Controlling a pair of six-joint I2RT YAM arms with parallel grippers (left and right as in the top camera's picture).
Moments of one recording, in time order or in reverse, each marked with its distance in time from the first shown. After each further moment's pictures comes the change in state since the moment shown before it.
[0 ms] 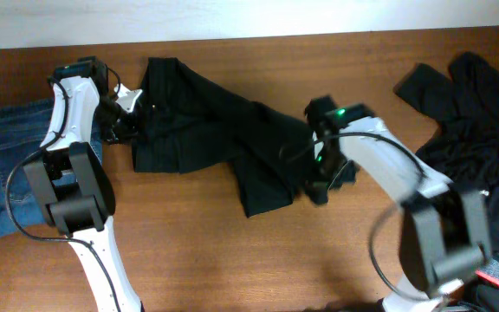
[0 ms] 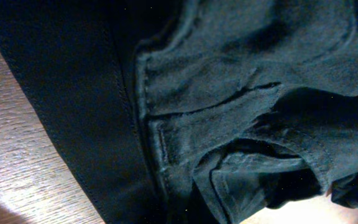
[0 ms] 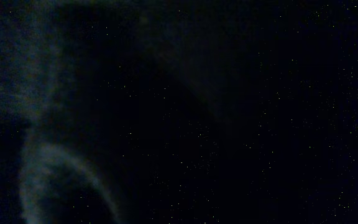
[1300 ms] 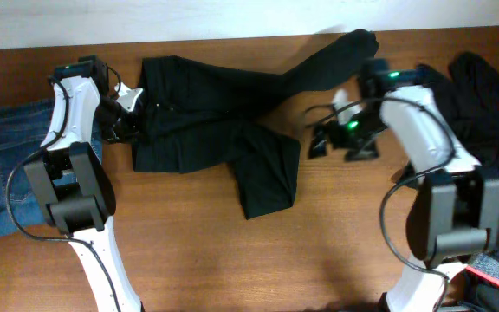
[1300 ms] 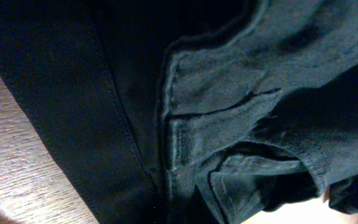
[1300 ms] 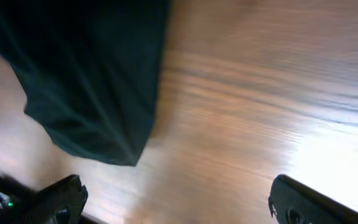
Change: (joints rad) left arm -0.002 0.000 0.000 0.013 0.009 0.000; right arm -0.204 0.151 0.174 -0.065 -0.318 -0.346
